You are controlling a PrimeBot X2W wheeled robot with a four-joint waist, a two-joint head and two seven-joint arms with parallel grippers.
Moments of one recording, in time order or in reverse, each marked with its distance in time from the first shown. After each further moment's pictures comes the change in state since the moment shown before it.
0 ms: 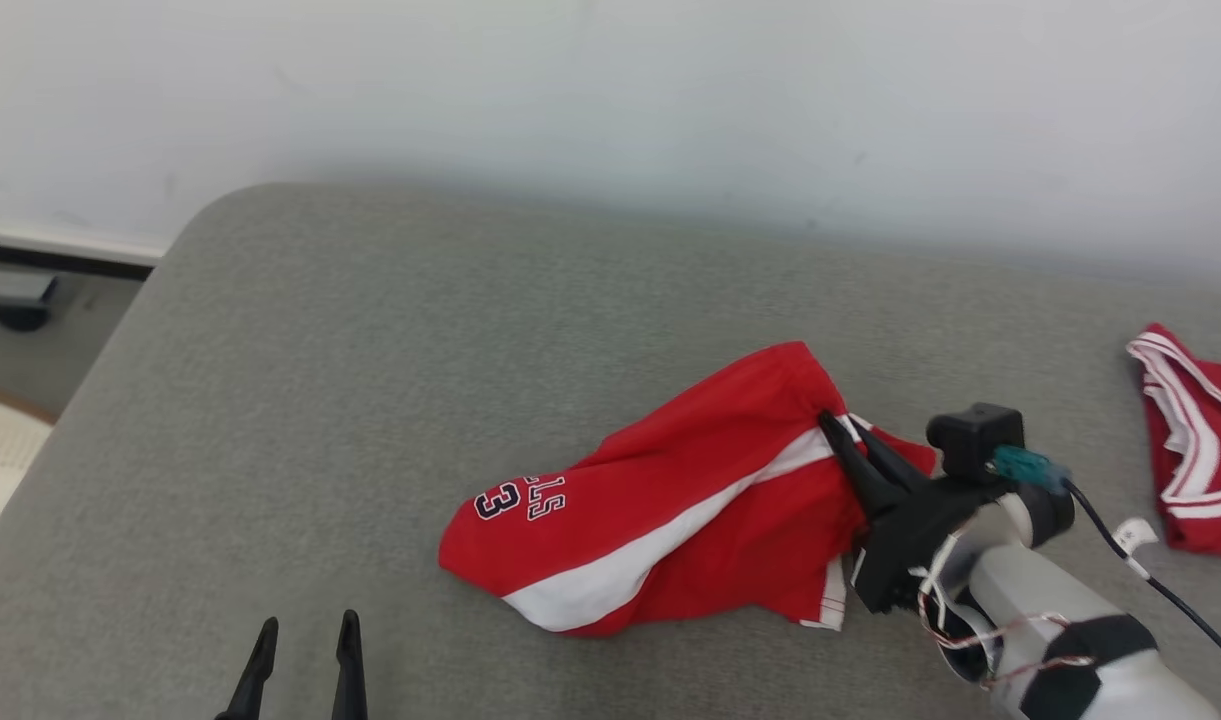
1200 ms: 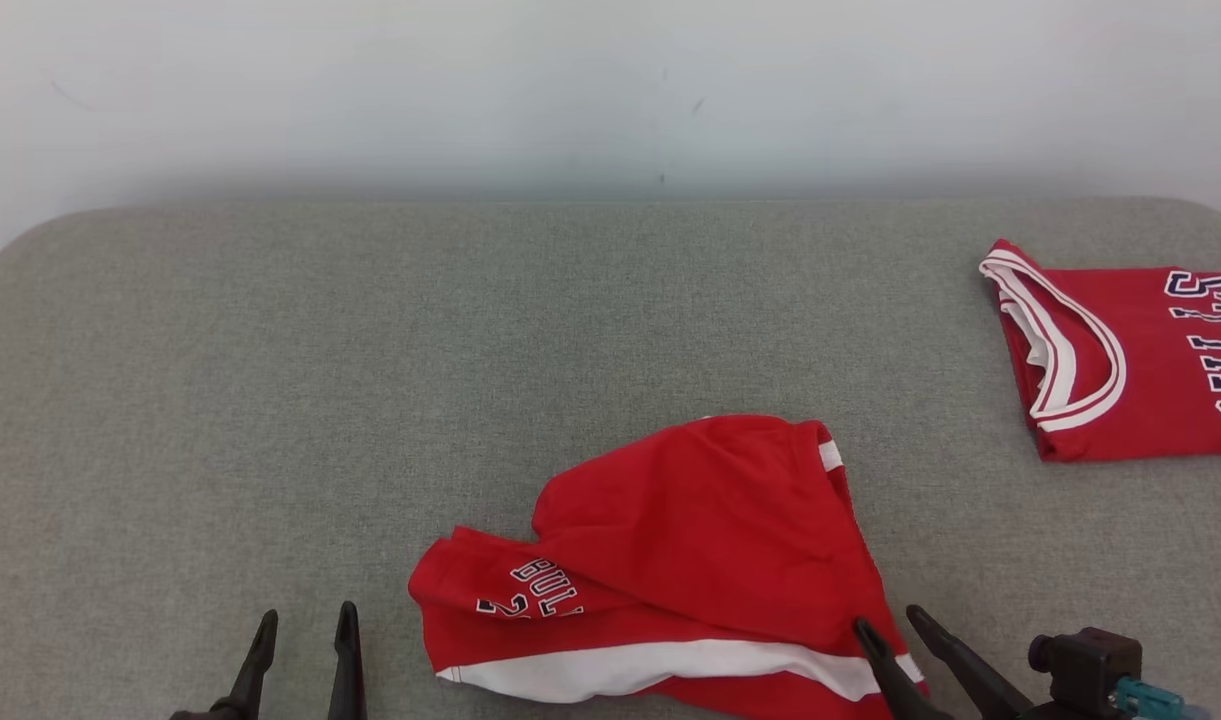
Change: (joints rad) left arm -0.039 0.000 0.017 0.055 -0.020 -0.012 0.000; right arm 0.684 -0.124 -0.338 -0.695 0.027 0.000 0.188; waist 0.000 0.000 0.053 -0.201
